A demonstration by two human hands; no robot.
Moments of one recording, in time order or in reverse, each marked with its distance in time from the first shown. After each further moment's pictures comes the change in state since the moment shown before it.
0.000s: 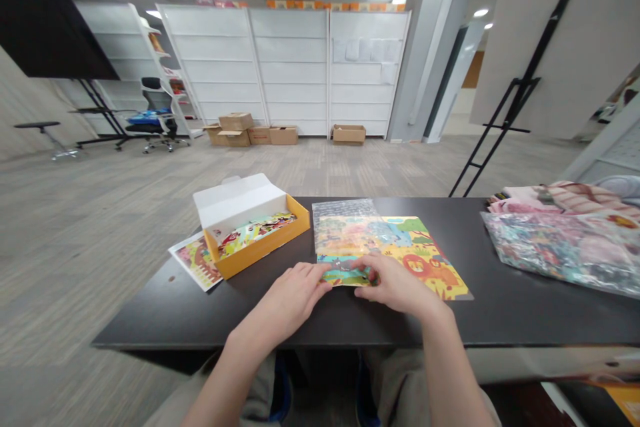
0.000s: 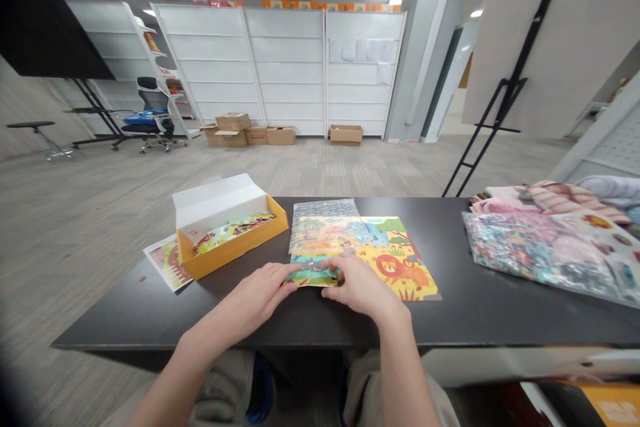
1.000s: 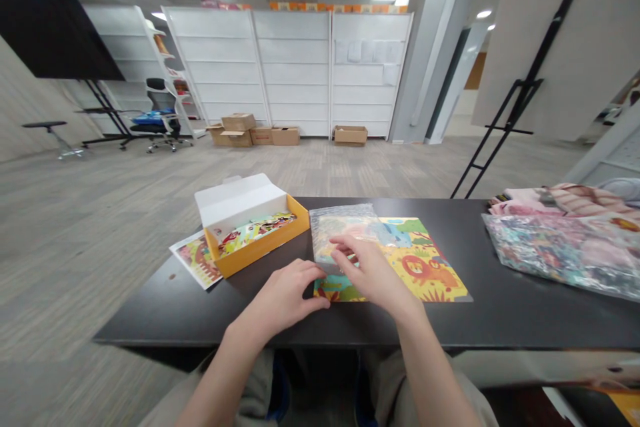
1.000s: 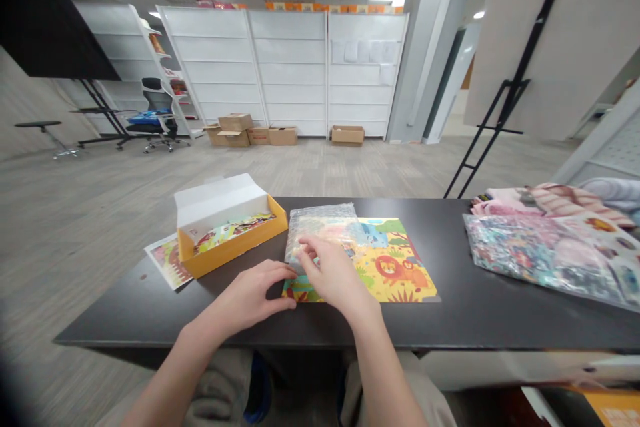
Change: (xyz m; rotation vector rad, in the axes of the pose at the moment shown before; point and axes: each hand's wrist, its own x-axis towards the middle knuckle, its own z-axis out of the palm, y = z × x) left_hand 0.002 -0.016 0.003 -0.088 0.073 0.057; right_hand 0.025 -0.045 0.015 0.203 0.239 -0.160
